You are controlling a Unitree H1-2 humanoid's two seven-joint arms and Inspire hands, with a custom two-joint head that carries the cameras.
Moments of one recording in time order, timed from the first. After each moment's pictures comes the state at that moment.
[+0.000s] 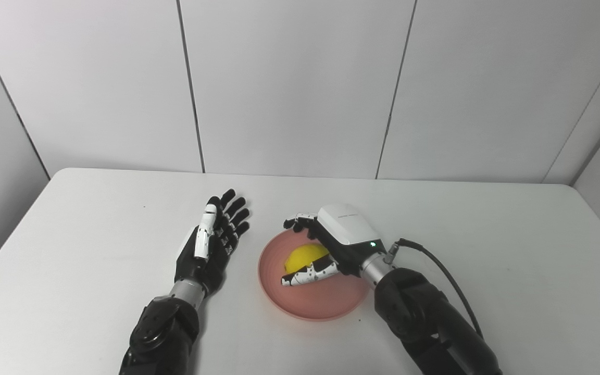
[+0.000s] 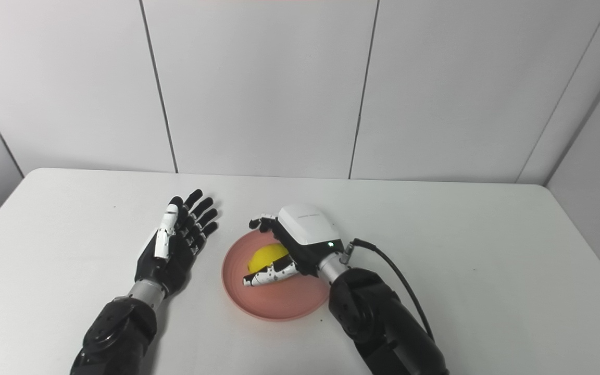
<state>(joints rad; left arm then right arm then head) -0.38 0.00 0.08 0.25 -0.32 0.18 -0.18 -0.53 -0.21 0.47 0.09 -0.83 0.13 0.21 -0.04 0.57</state>
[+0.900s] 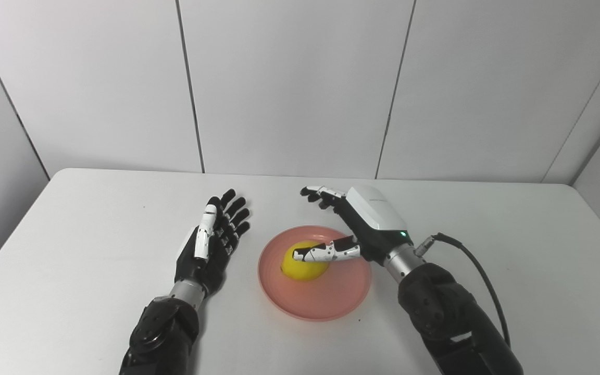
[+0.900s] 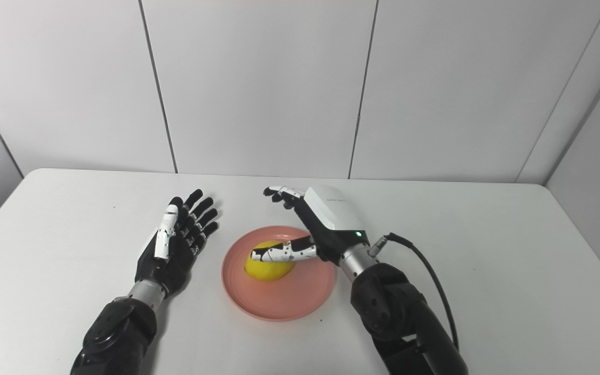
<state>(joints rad) -0.38 0.00 0.09 0.26 -0.32 0.17 -0.19 -0.48 -0.22 0.32 -0.06 -0.69 0.12 0.20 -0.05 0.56</state>
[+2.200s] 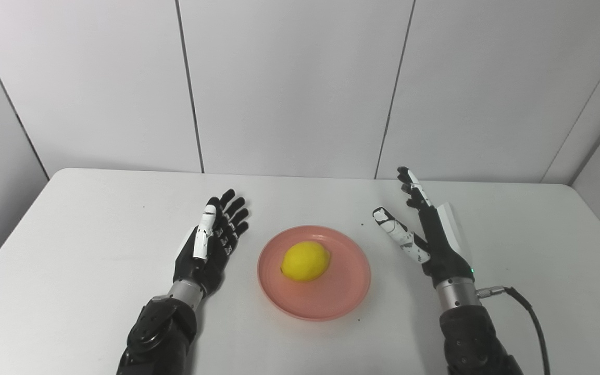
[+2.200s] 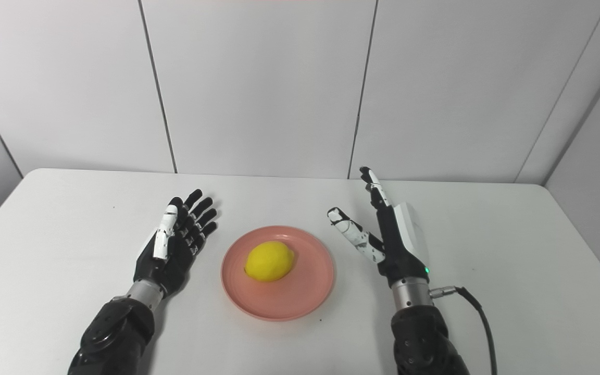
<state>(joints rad) -0.39 0.01 0.09 0.27 -0.32 0.16 -0.21 -0.27 -0.10 0.07 -0.10 -0.49 0.13 -0.05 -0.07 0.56</state>
